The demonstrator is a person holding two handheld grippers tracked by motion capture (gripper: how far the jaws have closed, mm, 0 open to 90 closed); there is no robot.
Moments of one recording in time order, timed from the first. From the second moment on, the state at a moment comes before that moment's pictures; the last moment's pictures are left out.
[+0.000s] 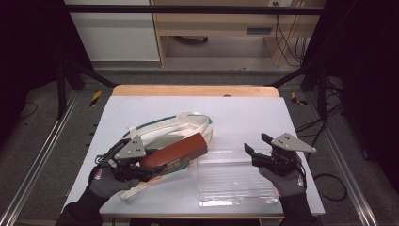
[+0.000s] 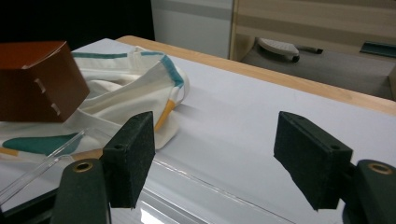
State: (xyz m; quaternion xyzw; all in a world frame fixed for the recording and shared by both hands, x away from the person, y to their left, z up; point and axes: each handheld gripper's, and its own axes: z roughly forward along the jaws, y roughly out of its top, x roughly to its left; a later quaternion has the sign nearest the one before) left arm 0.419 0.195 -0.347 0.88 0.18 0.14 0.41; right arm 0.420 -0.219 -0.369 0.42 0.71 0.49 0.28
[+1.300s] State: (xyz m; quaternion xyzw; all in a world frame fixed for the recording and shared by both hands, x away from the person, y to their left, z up) left arm 0.422 0.090 -0.359 0.91 0.08 0.08 0.41; right arm 0.438 -0.261 -0.362 0.46 0.68 0.48 0.33
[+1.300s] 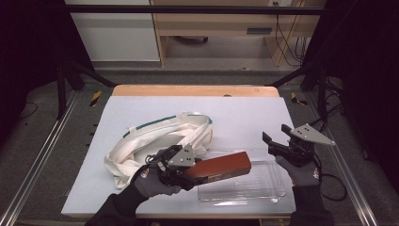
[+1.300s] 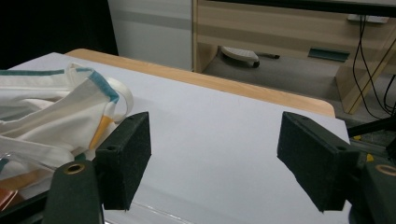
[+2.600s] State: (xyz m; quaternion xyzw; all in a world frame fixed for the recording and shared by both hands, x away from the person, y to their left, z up) left arm 0.433 0.037 -0.419 0.93 0.03 0.02 0.37; right arm 0.442 -0.249 -0.367 0.44 0.69 0.47 0.33
